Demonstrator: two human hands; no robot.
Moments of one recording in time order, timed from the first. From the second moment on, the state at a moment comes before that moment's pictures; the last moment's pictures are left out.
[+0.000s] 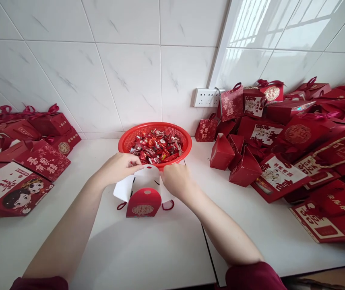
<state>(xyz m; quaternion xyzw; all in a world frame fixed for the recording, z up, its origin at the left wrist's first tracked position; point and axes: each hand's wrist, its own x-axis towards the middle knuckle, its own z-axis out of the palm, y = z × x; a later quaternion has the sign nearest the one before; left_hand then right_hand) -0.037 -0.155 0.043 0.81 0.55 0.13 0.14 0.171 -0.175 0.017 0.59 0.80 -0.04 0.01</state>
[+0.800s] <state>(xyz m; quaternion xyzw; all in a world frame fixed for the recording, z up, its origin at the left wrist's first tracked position) -0.053 -0.149 0.031 0.81 0.56 0.10 0.13 0.121 -0.046 0.000 0.58 0.79 -0.20 0.06</state>
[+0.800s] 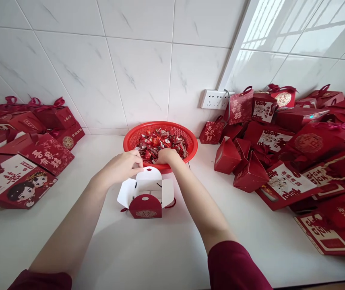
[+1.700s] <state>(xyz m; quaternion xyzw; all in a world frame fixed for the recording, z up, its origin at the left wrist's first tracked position) -0.057 -0.163 0.065 0.76 0.48 0.34 0.28 0.162 -0.118 0.038 0.21 0.74 -0.59 -0.24</state>
